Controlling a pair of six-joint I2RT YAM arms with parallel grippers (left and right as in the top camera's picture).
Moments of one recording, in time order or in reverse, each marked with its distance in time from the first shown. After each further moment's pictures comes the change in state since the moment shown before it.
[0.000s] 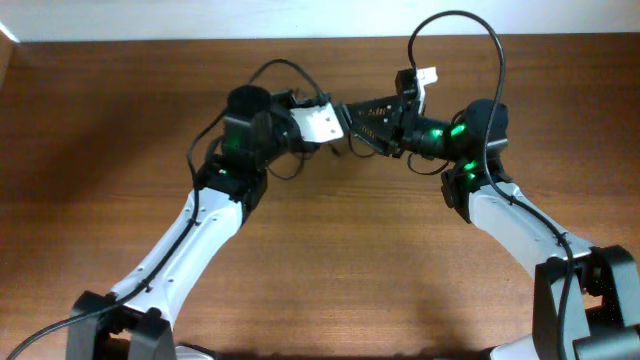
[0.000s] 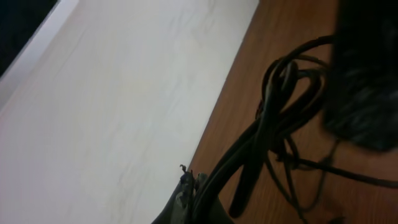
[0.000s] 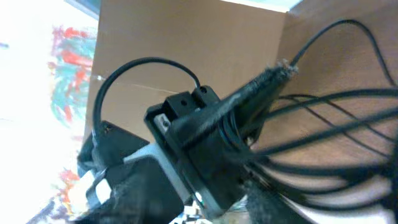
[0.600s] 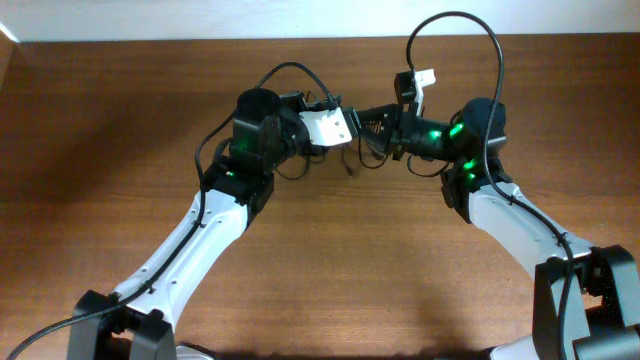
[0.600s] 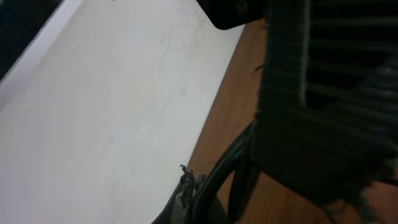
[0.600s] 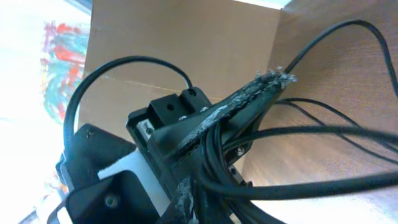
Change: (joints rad) left arm -0.032 0.000 0.000 0.007 0.000 -0.027; right arm 0.000 0.000 0.000 -0.044 -0.016 -0.075
